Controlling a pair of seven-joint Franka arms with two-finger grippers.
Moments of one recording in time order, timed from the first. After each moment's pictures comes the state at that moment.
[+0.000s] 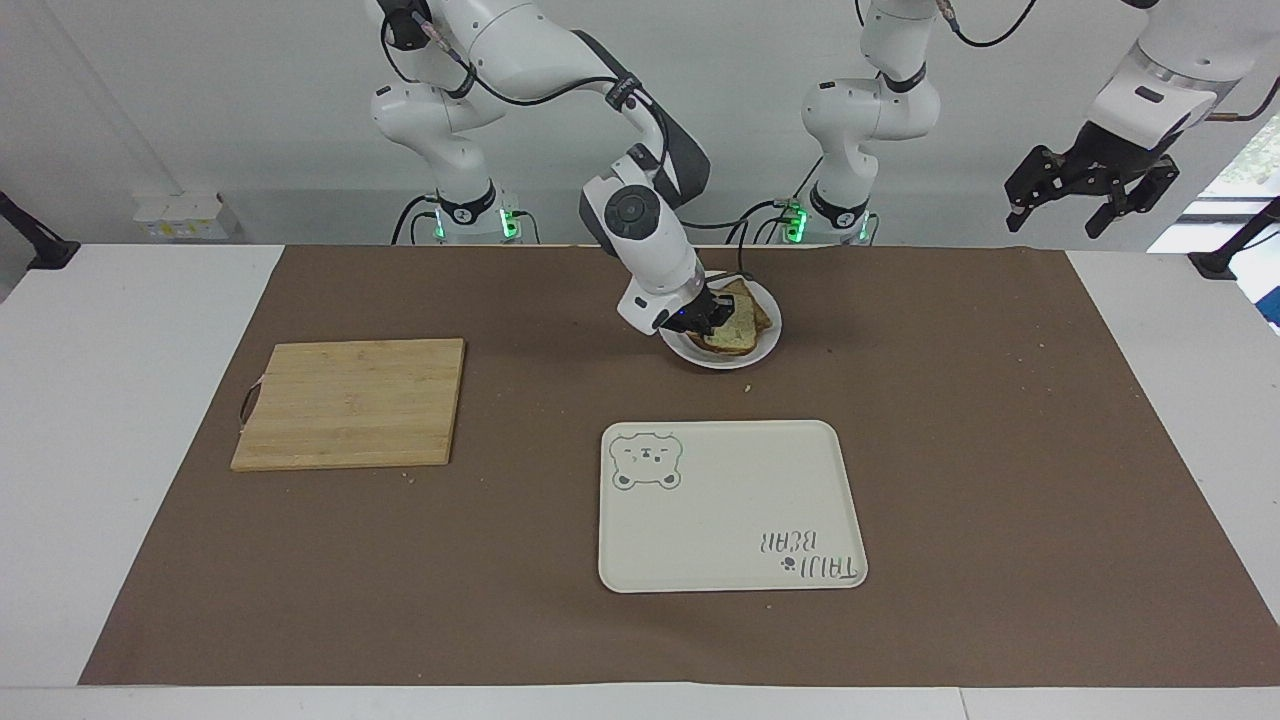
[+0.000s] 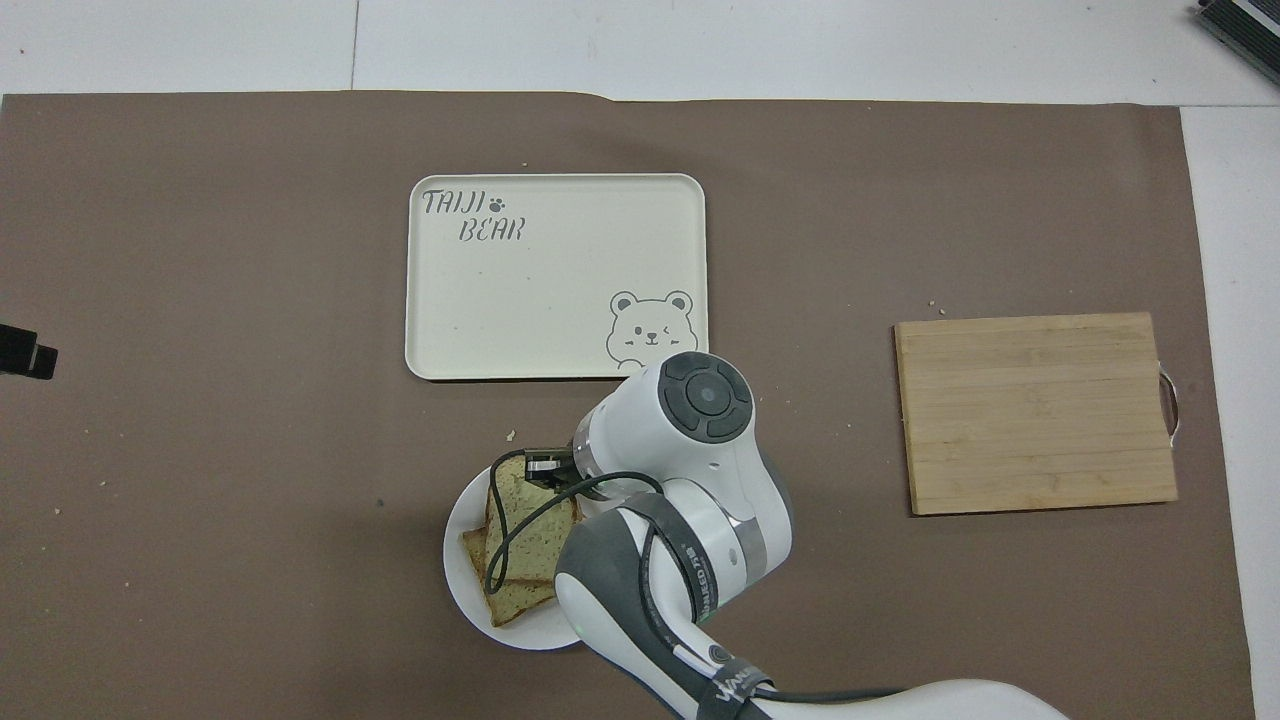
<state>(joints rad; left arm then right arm) -0.08 -0.02 0.08 -1.44 -0.01 1.39 0.16 0.40 0.33 0.31 -1.89 0.39 2.25 0.50</state>
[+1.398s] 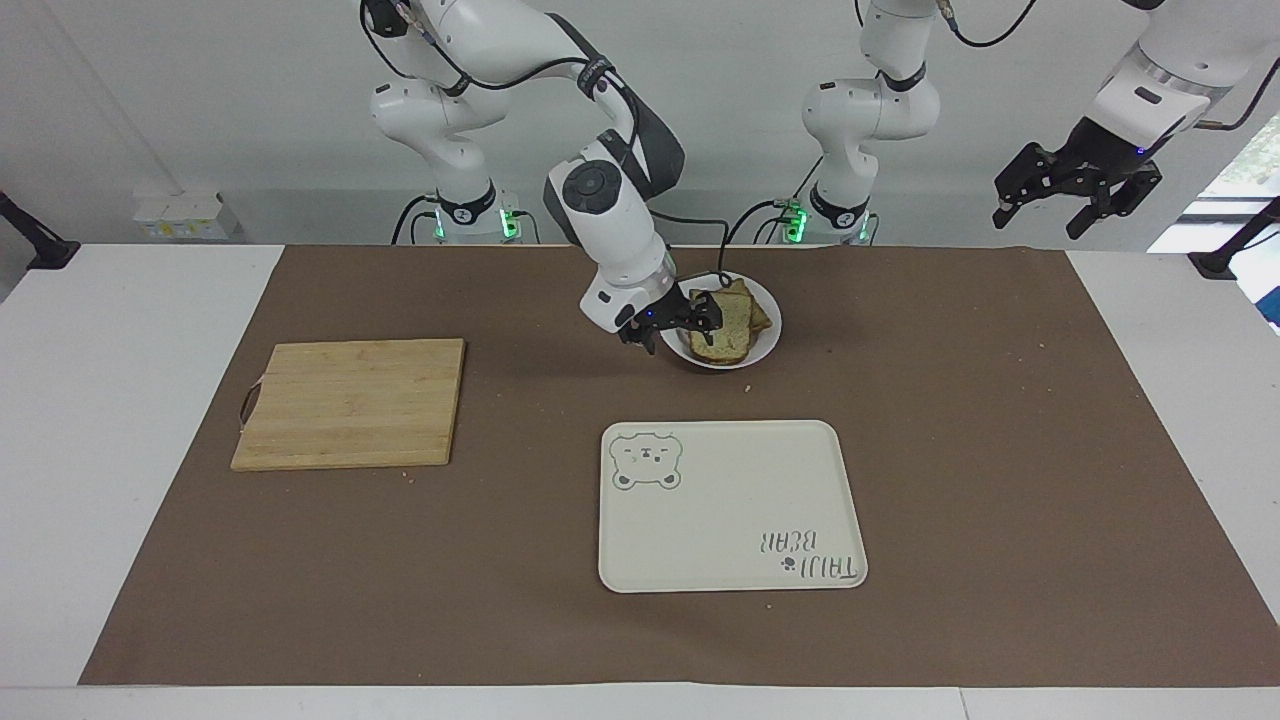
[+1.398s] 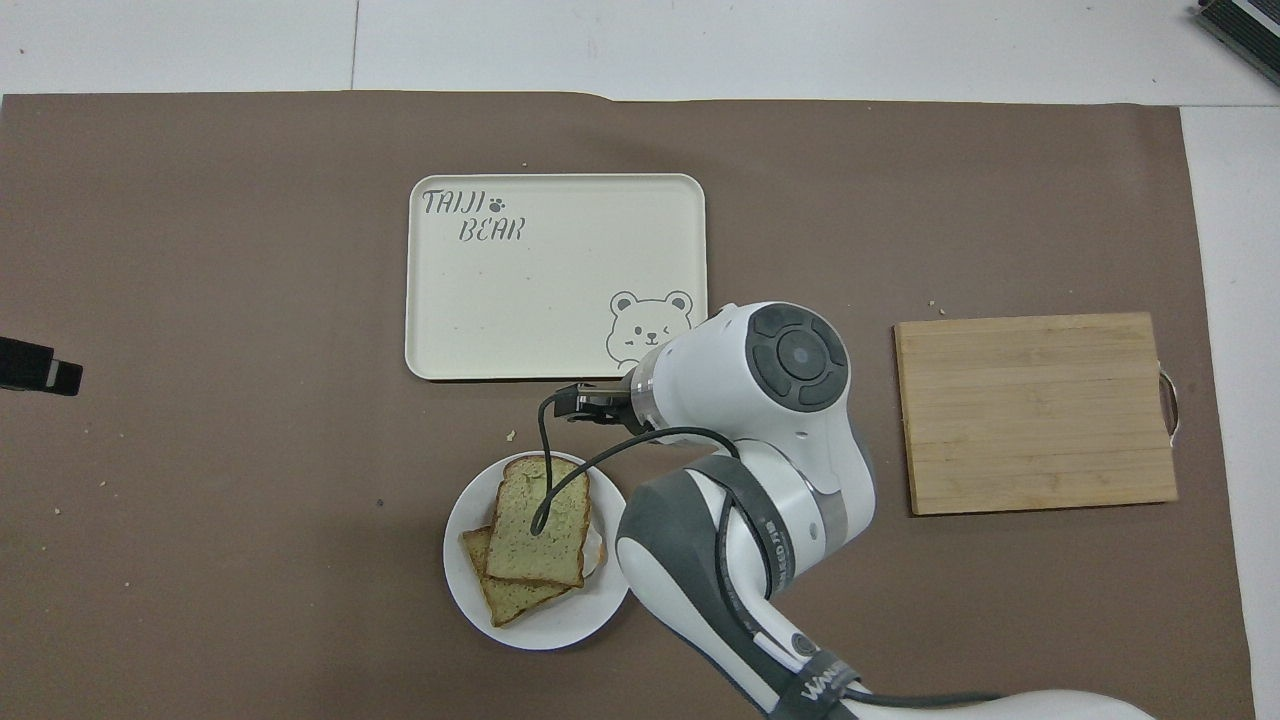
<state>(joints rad) -0.06 -0.06 0.08 -1.51 -0.13 1.39 0.16 0.30 0.24 0.30 -1.86 0.28 2.26 0.50</state>
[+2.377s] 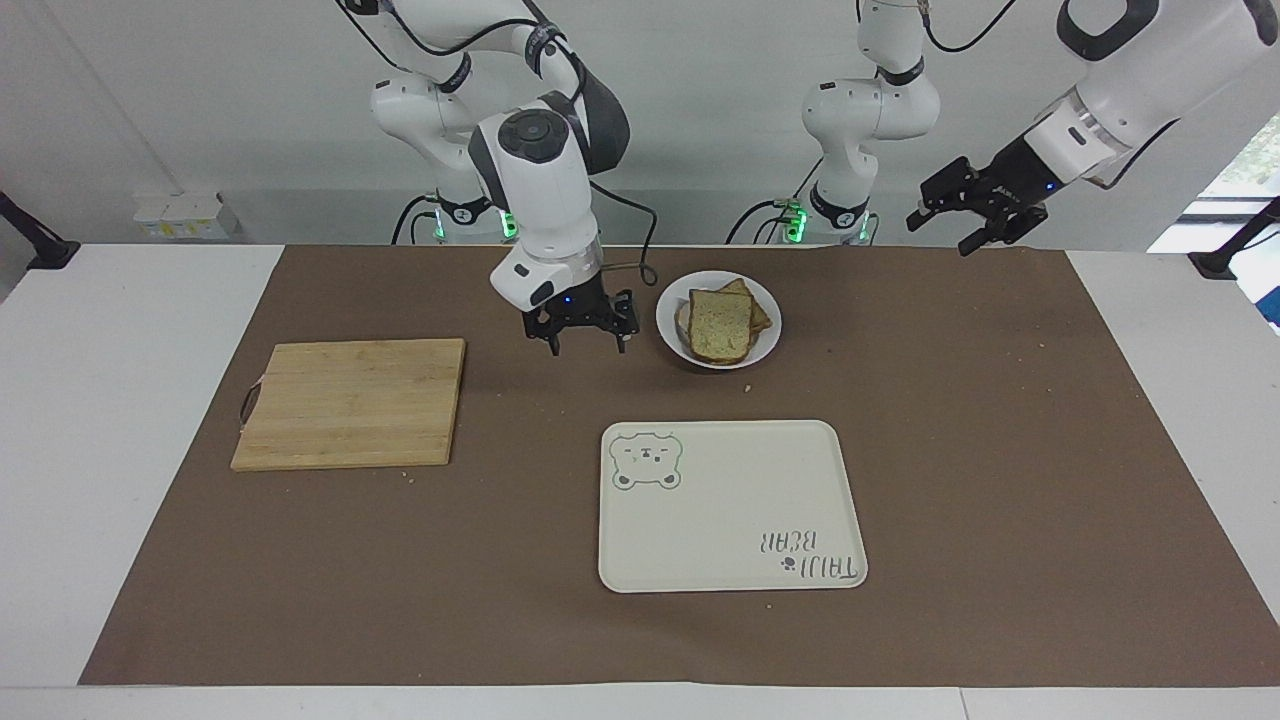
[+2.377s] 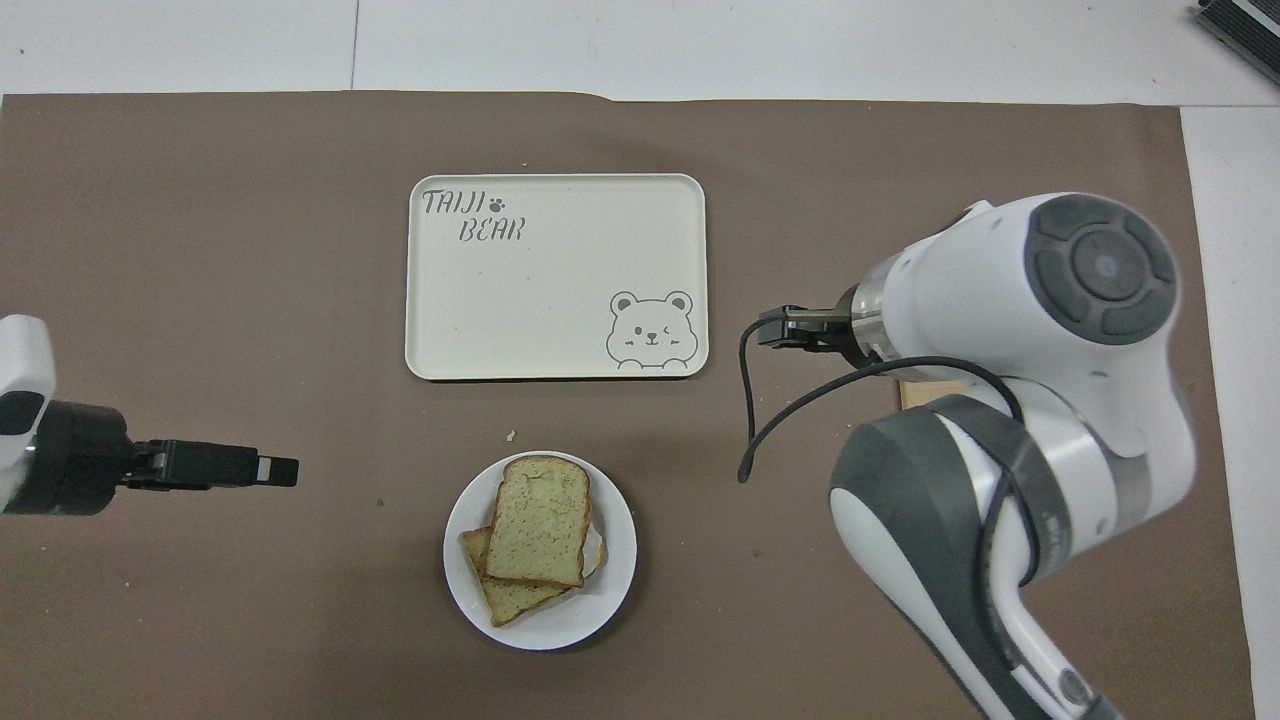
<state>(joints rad) -0.06 -0.31 0.08 -2.18 -0.61 1.68 0.22 0.04 0.05 0.30 -1.79 0.01 1.96 0.43</state>
